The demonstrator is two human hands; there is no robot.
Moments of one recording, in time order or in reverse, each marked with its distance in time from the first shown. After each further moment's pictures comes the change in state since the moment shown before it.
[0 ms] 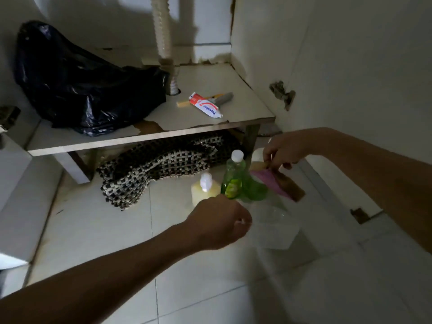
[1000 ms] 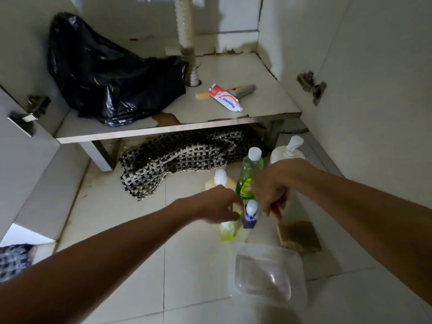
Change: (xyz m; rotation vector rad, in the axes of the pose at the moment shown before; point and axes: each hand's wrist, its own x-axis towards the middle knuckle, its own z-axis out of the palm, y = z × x) left_hand 0.039 -0.054 0.015 -0.022 -0.332 -0.177; right_hand 0.051 -0.046 0.062 -0.239 -0.490 0.023
